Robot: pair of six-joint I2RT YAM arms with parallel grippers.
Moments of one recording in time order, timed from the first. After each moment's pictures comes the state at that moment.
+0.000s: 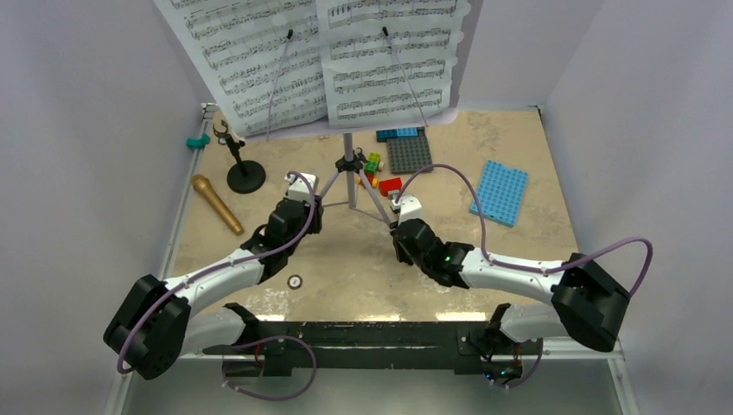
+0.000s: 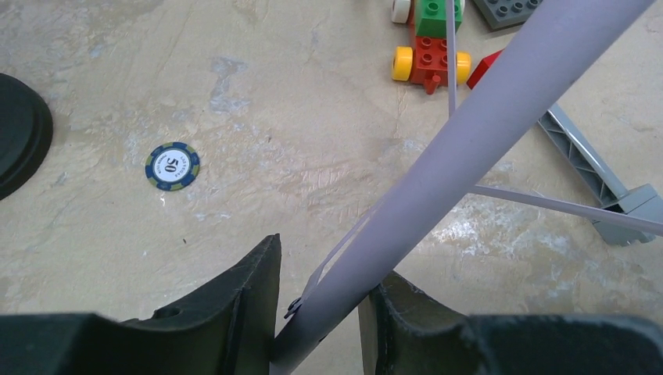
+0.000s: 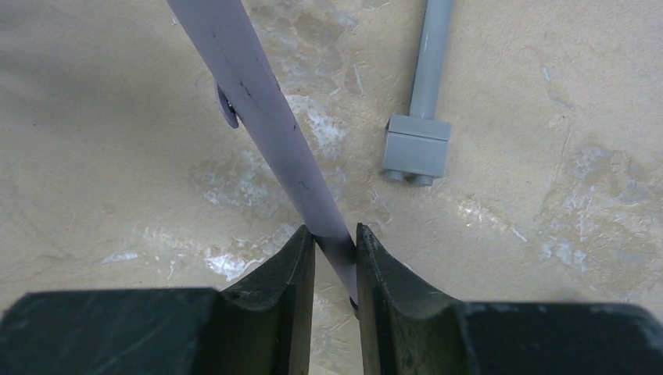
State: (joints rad) left arm -0.59 1.17 0.46 0.31 -0.31 -0.21; right arm 0.97 1.29 0.61 -0.02 0.42 0.41
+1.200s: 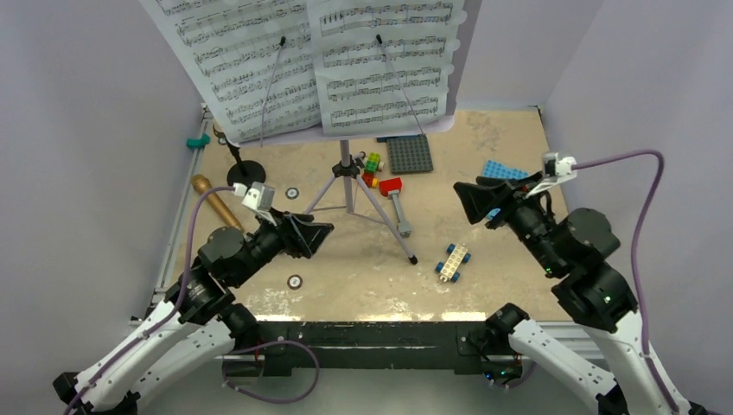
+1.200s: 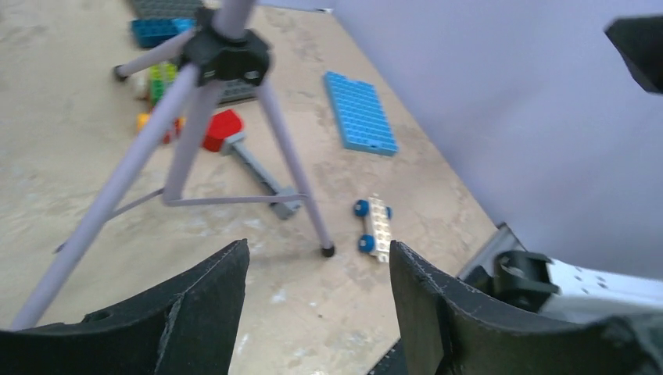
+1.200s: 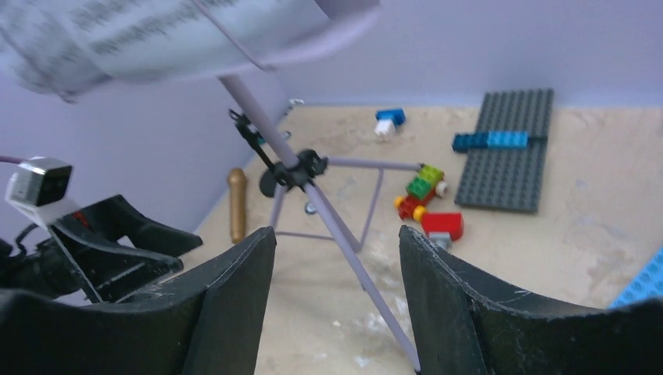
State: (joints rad) left arm -0.73 0.49 0.62 -0.22 -0.06 -0.56; right arm 0.61 0.59 1.06 -0.46 0.11 0.43
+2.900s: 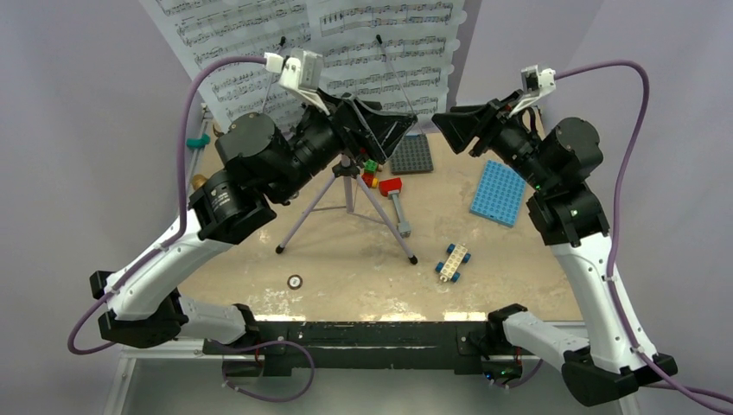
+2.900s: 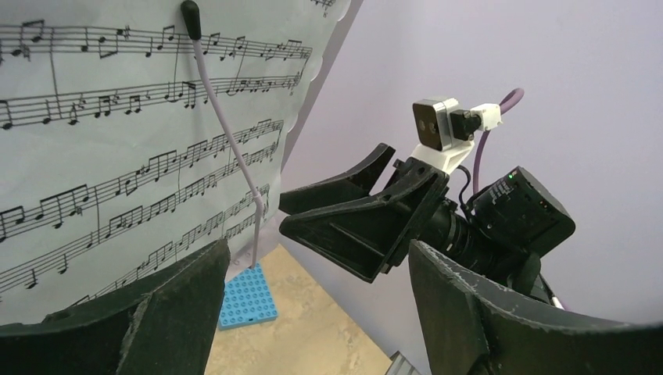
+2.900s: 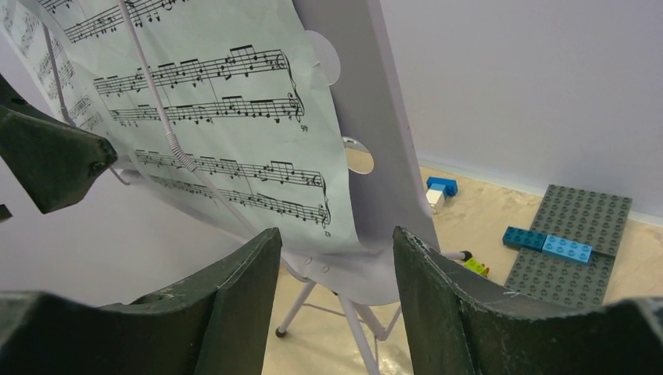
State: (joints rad) left arm -1.05 1.30 1.81 -0.28 -0.24 -0.47; right arm 0.33 1.02 1.41 -0.23 -0.36 0.44
